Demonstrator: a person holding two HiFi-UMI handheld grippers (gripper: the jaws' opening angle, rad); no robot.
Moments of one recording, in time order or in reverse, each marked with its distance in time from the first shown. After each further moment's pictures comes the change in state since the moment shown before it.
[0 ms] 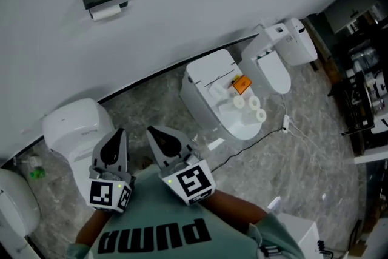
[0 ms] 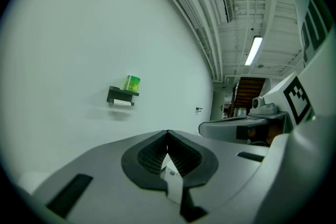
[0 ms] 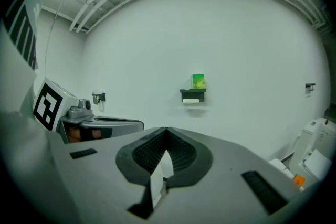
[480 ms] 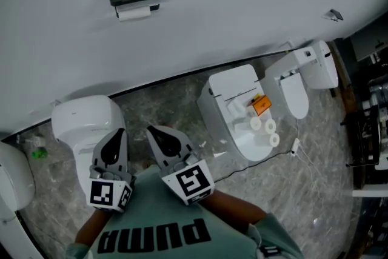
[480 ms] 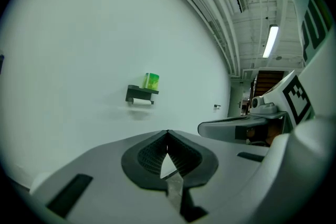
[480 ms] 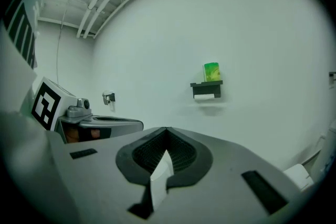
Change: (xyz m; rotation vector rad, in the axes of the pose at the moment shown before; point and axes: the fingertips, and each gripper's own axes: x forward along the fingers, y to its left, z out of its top) left arm 0.026 0.062 -0.004 0.008 0.037 0.182; right arm 0.078 -0.008 -0.001 0.012 0.020 0.178
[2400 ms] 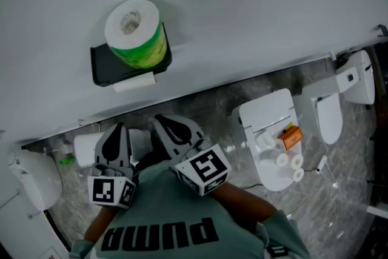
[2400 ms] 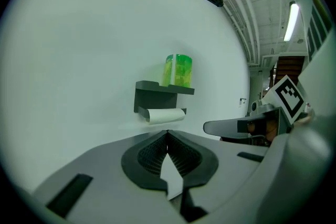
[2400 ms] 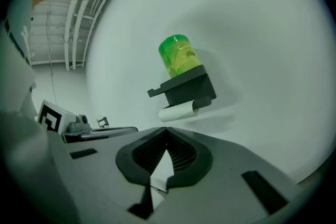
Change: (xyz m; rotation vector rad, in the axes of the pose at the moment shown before) left arm 0.217 0.121 0.073 0.031 0.052 0.179; right arm 0.195 -0.183 0.054 0.293 -0.037 0.176
